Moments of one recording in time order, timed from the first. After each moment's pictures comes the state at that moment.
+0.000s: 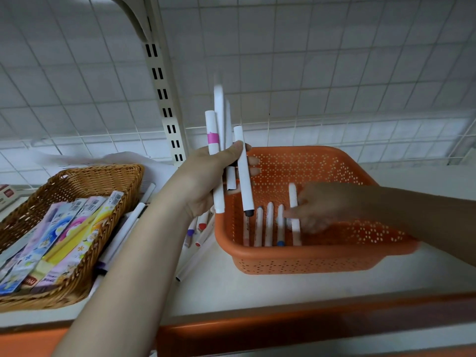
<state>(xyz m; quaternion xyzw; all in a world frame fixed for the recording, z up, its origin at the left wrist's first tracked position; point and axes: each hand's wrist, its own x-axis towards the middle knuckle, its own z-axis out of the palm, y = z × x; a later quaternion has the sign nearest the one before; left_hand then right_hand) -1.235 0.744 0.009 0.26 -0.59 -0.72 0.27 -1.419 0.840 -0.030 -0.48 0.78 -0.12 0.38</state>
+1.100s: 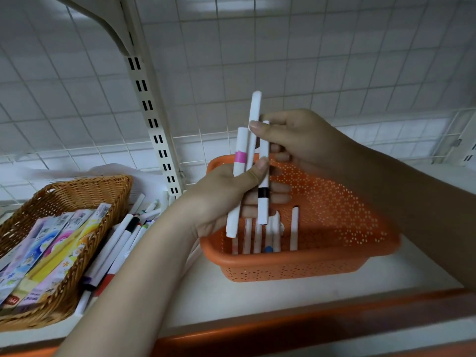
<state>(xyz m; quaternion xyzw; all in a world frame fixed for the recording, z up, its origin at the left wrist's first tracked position) -1.250 0.780 0.011 0.18 -0.64 -0.73 0.15 -1.395 0.830 0.038 -0.54 0.58 -0.54 0.28</state>
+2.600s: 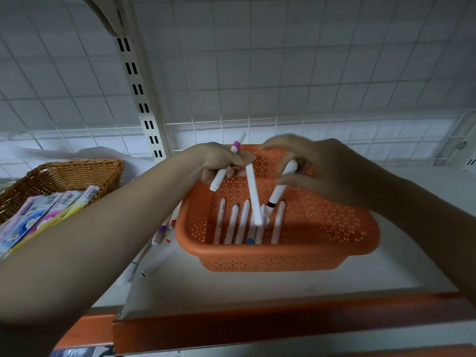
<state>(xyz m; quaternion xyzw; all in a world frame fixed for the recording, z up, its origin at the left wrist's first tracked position) -1.316 0.704 -0.004 0.38 -0.68 -0.63 0.04 -1.441 0.886 0.015 -0.76 0.60 -0.25 0.00</state>
